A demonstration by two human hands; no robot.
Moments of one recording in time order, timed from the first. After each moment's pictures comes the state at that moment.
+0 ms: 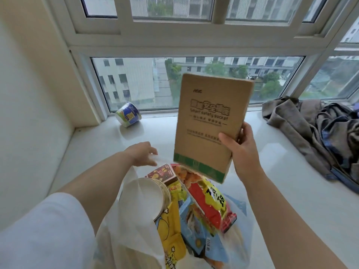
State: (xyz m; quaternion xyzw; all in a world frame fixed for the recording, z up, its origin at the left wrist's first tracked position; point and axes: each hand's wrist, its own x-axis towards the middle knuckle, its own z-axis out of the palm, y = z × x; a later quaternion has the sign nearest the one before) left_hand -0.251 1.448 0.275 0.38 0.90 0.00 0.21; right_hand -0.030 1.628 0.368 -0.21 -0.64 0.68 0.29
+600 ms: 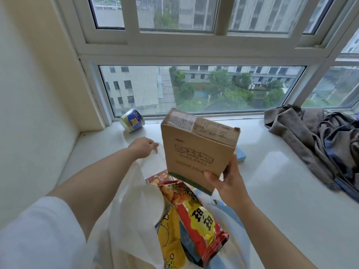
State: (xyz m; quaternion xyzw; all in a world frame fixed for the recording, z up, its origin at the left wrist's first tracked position) left_hand -0.250 1.460 0.307 0.20 0.94 0.21 0.20; right_hand -0.010 1.613 0.306 -0.14 -0.77 0.58 0.23
